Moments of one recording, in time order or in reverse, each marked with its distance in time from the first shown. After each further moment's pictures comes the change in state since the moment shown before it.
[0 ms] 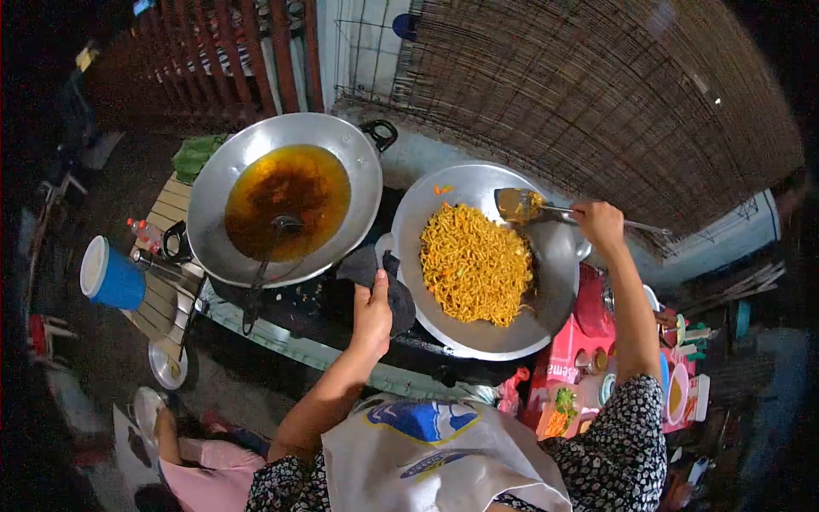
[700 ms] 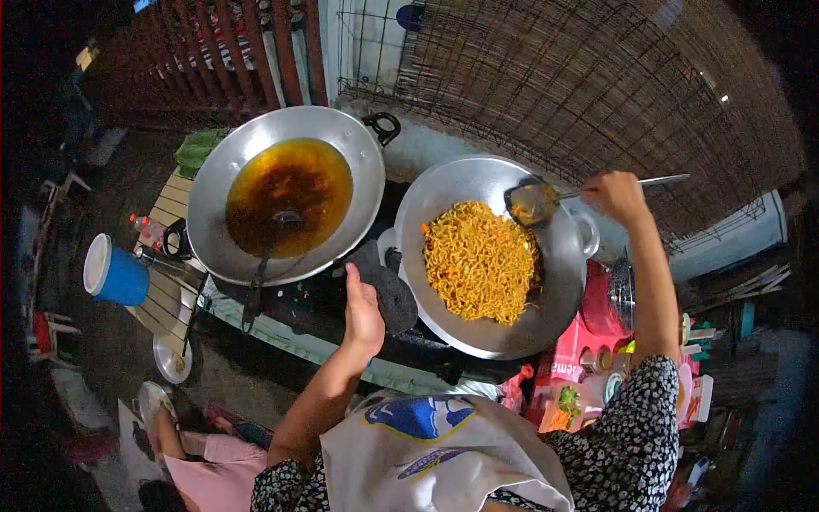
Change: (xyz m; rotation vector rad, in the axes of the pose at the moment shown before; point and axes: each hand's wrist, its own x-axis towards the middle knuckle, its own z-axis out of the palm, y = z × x) left_hand 0.001 0.012 -0.010 -0.128 0.024 -0.135; right_hand 0.046 0.024 -0.019 -0.116 -0.111 -0.337
